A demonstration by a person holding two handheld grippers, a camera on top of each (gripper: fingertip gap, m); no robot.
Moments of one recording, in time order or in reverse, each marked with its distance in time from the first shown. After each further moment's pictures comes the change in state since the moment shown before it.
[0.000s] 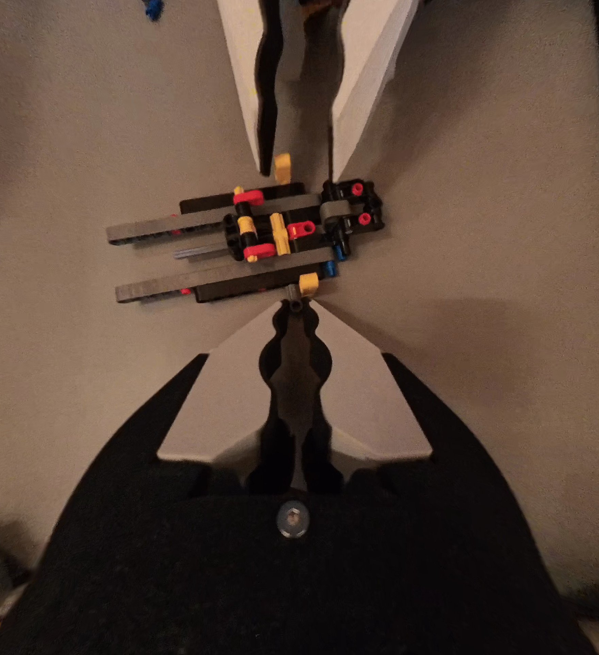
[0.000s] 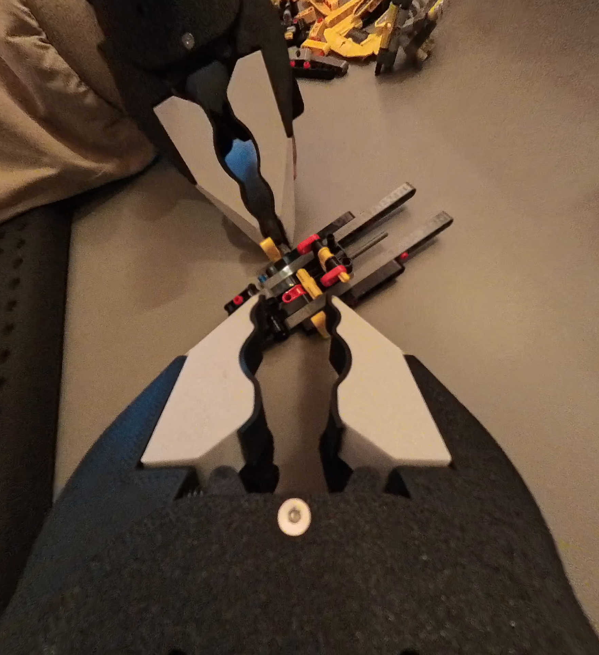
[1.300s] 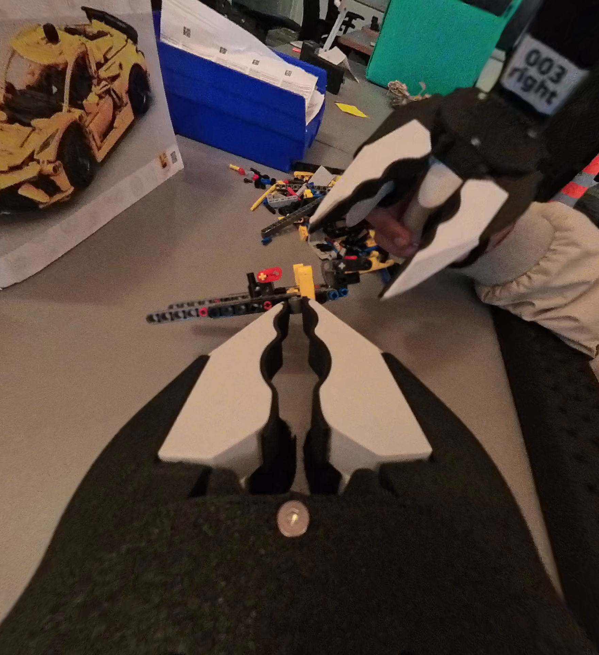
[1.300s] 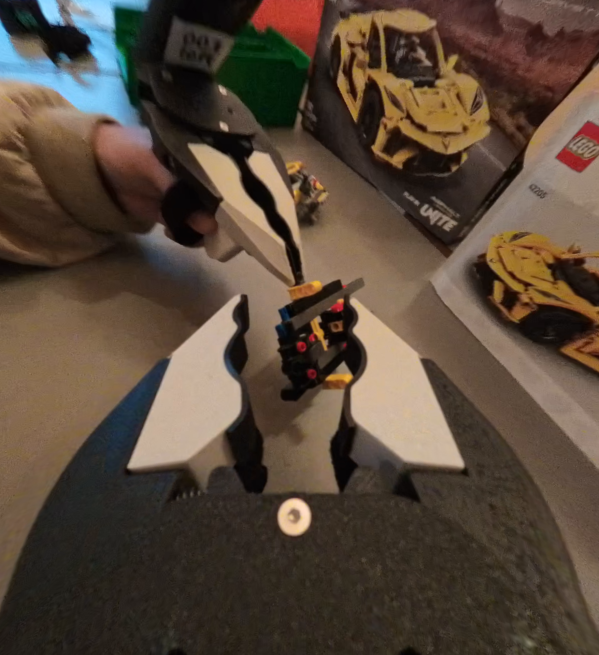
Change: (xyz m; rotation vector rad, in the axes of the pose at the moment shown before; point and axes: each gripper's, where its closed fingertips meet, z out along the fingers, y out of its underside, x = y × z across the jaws) left arm -0.043 -0.086 -0.038 0.518 -0.064 -0.376; right arm 0.007 -0.066 -0.047 0.253 0.350 -0.261
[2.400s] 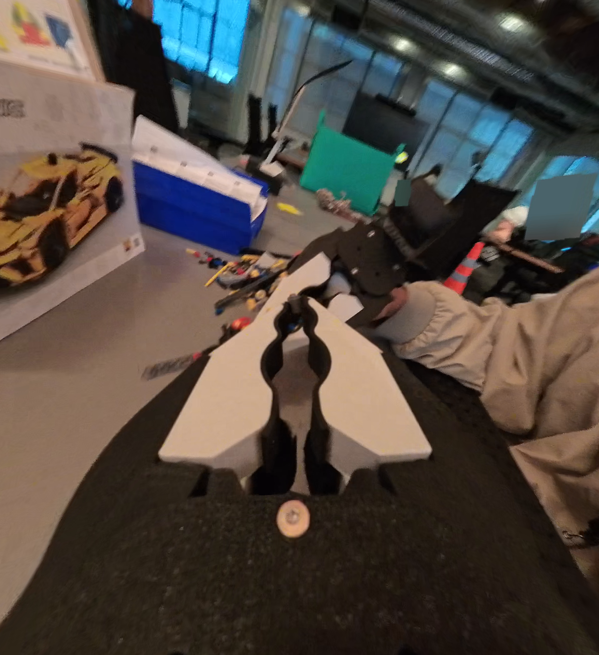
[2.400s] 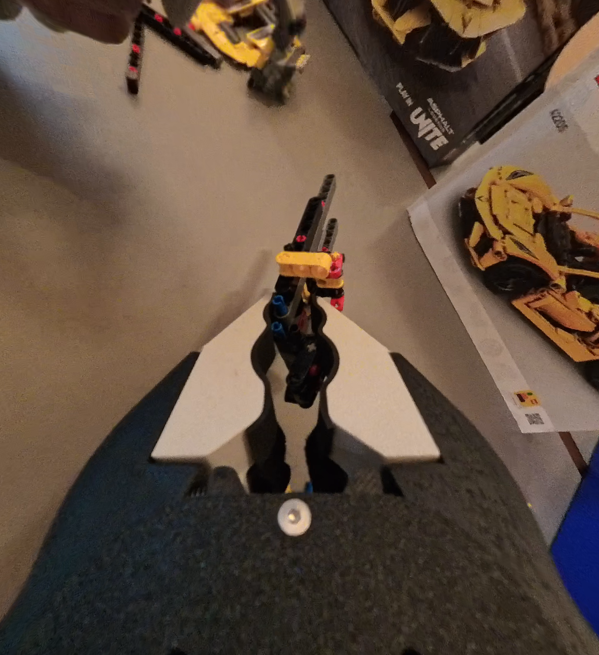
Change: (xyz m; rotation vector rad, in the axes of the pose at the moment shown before) left arm 0.031 -0.053 -0.041 0.274 0.220 -0.055; right arm 0.016 0.050 0.006 -0.315 0.134 -0.200
